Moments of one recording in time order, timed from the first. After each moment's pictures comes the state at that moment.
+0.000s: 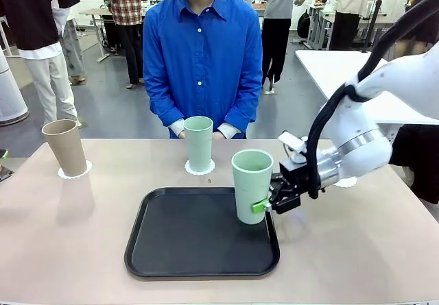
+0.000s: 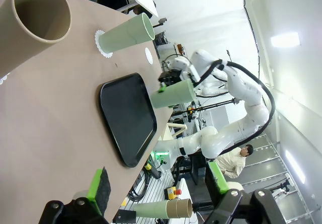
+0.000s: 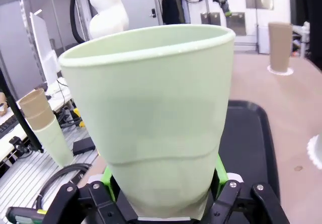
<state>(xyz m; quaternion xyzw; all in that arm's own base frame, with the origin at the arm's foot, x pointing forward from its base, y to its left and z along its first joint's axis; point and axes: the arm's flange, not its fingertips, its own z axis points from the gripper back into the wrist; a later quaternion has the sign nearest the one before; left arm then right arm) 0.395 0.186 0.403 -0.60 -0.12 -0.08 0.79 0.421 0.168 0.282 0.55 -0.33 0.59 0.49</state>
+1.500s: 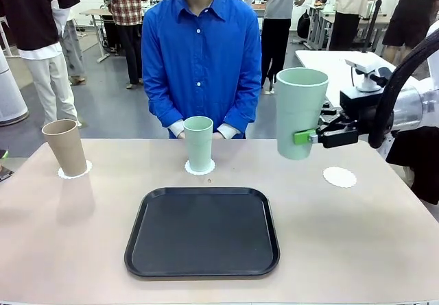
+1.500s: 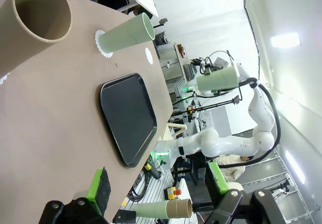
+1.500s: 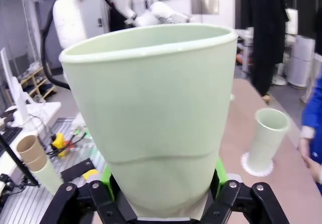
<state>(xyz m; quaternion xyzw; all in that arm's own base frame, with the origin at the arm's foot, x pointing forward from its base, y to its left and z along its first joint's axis) 0.395 0.186 0.403 -0.60 -0.12 -0.08 0.79 0.394 0.079 0.448 0.47 -0.42 0.53 0.57</state>
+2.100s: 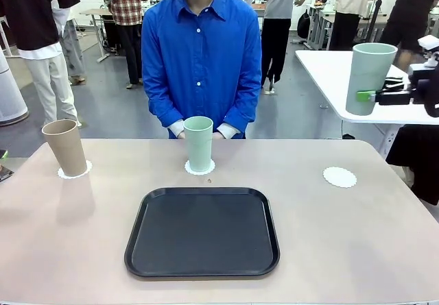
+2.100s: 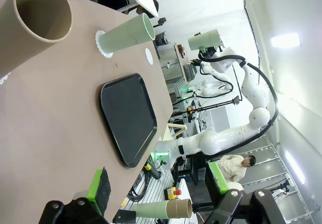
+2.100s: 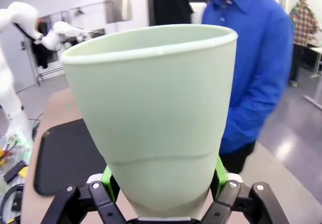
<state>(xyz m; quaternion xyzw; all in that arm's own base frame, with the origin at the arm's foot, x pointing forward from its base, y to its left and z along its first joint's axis) 0.395 0.187 0.403 -0.60 -0.12 -0.08 0.79 0.518 -0.114 0.452 0.37 -0.52 0.41 0.66</state>
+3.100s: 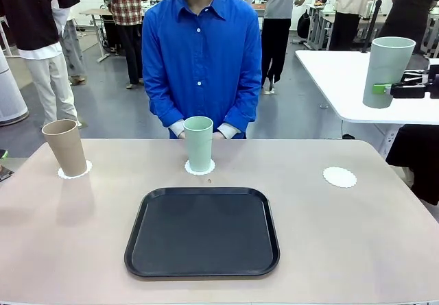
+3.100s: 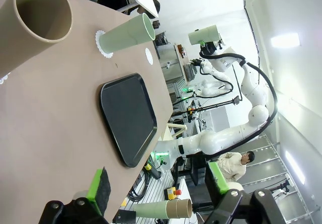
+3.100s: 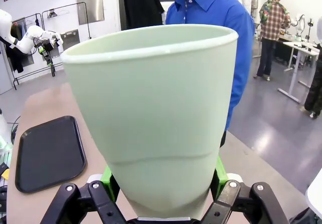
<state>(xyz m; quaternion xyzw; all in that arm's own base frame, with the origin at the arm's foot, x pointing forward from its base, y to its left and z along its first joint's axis) 0.395 0.187 0.403 -0.60 -0.12 -0.08 0.79 0.525 -0.152 0.459 0.33 -0.54 0.38 0.68</state>
